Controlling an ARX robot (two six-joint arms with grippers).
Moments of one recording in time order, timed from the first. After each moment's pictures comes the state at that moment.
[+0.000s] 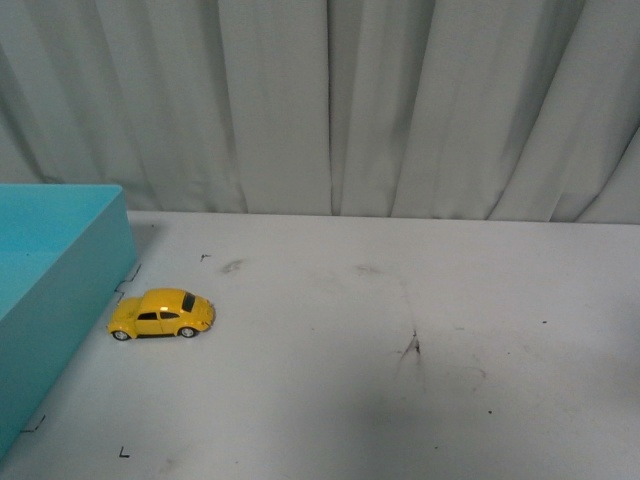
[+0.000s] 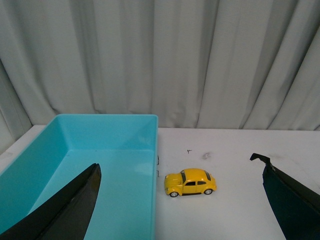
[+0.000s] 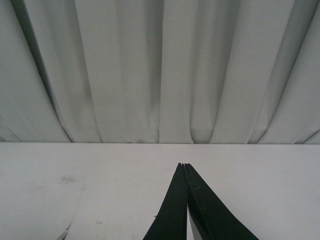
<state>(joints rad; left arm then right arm) 0.00 0.01 0.01 0.00 0.00 0.00 0.01 1.25 0.15 1.08 0.00 -0.01</state>
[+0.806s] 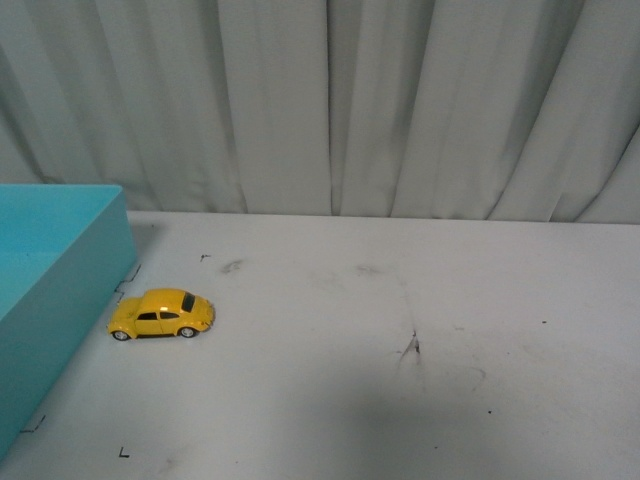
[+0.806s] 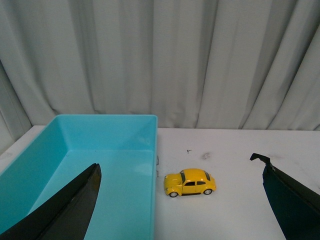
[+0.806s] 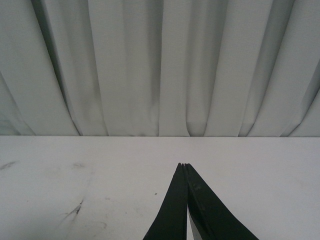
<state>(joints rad) 0.00 0.01 0.01 0.00 0.00 0.00 0.01 0.54 0.01 0.54 0.00 -0.01</state>
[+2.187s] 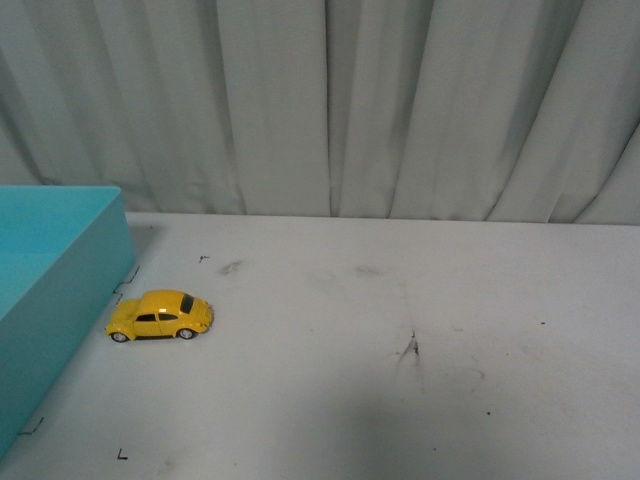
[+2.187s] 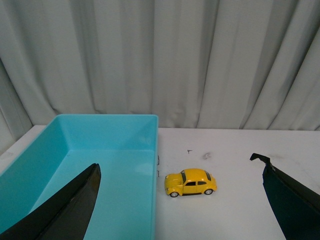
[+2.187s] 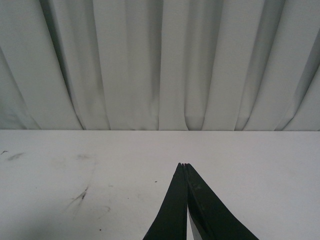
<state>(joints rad) 0.00 0.01 0.01 0.00 0.00 0.00 0.01 0.00 0.01 0.00 0.00 -0.01</state>
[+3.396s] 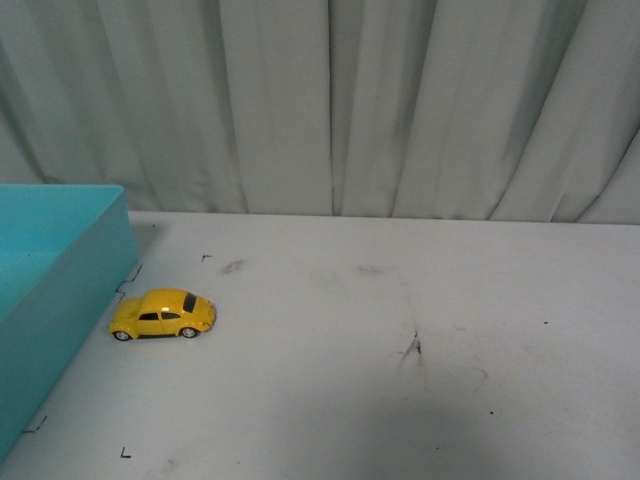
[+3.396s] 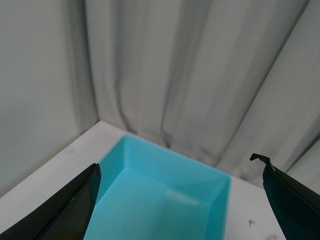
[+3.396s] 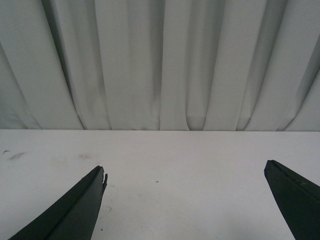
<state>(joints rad) 0.16 1.05 0.51 0.46 -0.19 -0.17 0.00 0.00 0.01 0.00 0.00 -0.01</state>
